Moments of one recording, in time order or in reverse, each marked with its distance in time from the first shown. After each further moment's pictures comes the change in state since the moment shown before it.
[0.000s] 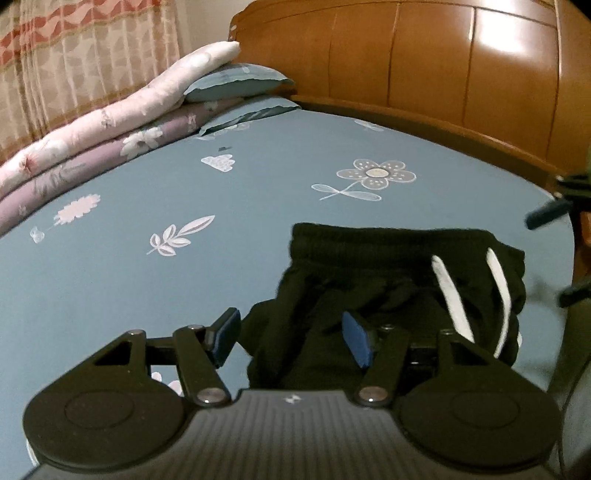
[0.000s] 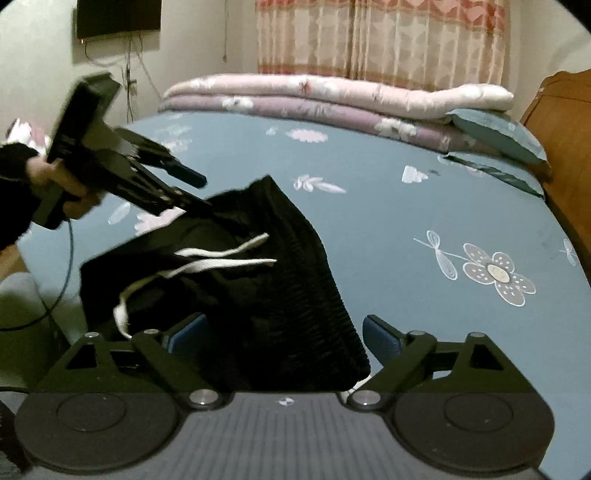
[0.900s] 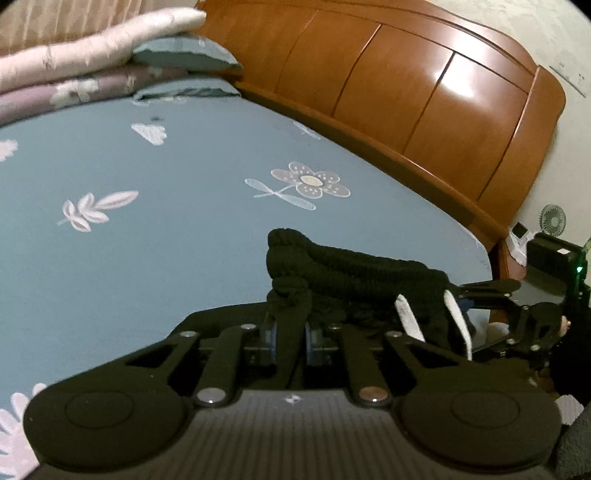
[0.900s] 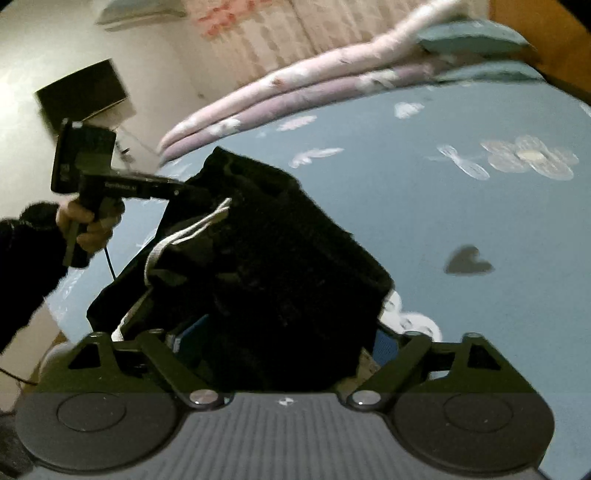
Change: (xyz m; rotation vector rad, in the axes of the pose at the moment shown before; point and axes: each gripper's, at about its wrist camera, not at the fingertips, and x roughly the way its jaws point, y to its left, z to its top) left arm 0.031 0.044 0.004 -0.119 0.019 -0.356; right arm 0.061 -0.043 -0.057 0.350 -0.038 0.190
